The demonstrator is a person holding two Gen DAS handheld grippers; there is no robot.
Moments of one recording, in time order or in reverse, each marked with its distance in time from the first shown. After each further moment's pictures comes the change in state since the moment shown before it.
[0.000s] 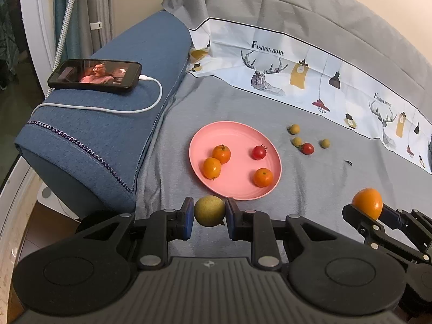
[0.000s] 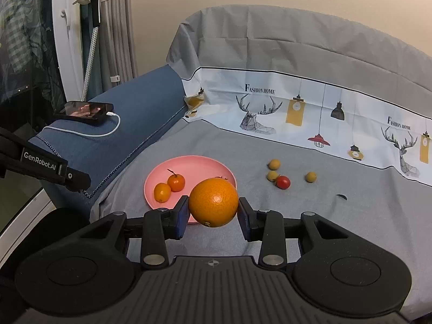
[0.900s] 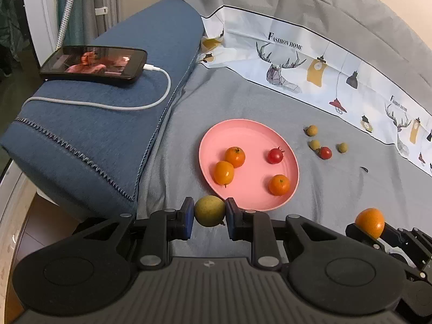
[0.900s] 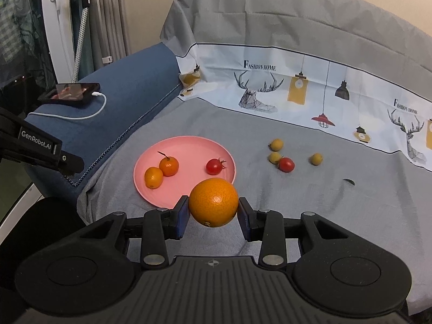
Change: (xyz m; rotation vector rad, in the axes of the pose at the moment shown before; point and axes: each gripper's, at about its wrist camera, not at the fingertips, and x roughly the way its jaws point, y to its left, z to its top) left arm 0.049 0.014 0.024 -0.040 0.051 0.024; right arm 0.048 -0.004 -0.002 0.013 0.095 -0.004
